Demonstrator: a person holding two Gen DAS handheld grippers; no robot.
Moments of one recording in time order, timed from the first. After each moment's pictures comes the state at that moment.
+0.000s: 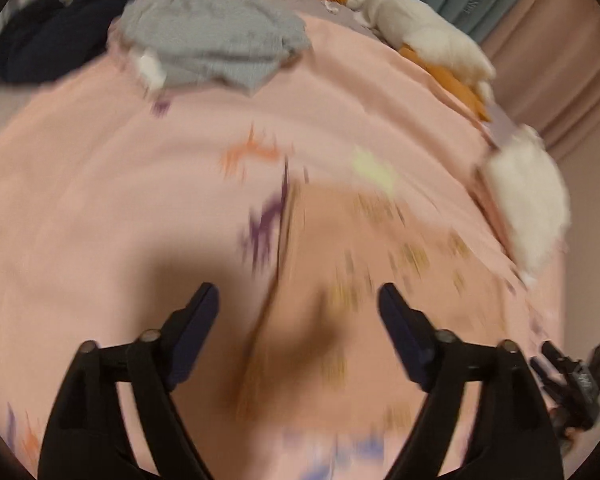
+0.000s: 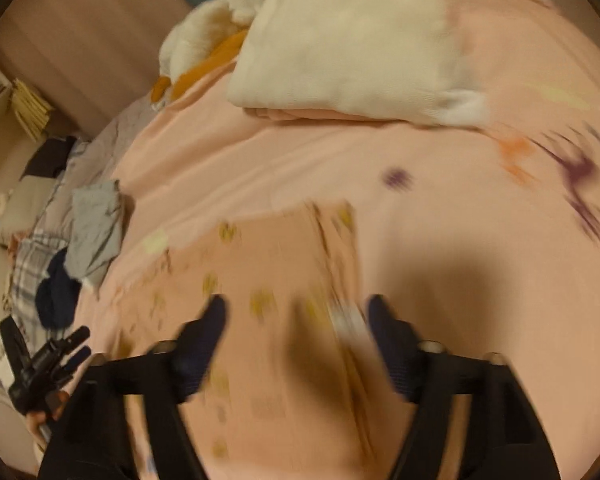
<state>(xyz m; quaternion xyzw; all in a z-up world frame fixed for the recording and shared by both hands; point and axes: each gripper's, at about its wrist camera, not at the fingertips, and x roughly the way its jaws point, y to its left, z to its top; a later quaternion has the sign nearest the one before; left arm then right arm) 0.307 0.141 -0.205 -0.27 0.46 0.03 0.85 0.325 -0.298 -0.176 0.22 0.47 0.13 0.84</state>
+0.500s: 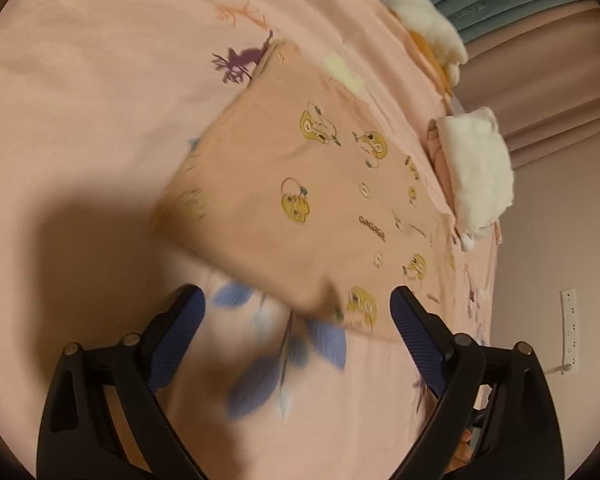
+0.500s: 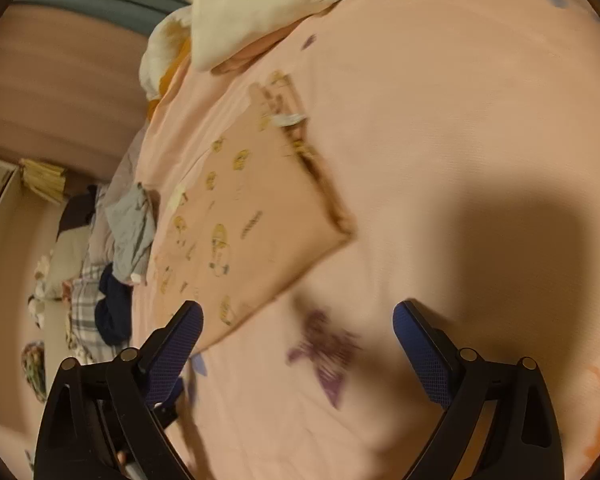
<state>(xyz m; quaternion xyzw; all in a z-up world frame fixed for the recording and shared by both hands) 0.261 0.087 -0.277 -0.38 0.46 -0.04 0.80 0.262 -0.287 -0.242 0.39 0.49 0.14 0.77</state>
